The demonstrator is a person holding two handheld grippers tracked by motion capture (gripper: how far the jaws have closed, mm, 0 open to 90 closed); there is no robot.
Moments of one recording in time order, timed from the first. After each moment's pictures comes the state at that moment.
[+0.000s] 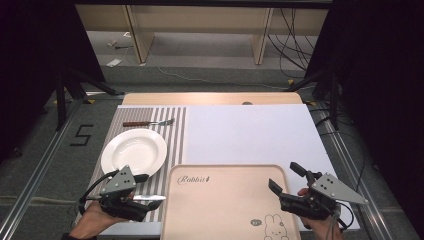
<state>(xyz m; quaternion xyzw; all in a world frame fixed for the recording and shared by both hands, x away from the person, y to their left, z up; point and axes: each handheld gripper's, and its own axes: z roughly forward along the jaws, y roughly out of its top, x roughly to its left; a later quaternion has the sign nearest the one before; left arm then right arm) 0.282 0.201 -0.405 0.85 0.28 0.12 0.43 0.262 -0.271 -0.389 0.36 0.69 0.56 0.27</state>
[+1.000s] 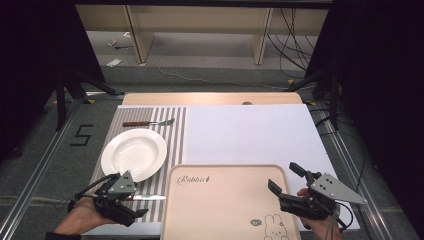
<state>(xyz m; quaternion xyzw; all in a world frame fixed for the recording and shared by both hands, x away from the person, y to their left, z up) 0.291 0.222 -0.418 0.92 0.27 0.11 0.27 0.262 -0.271 -0.389 0.36 0.70 0.56 0.27</state>
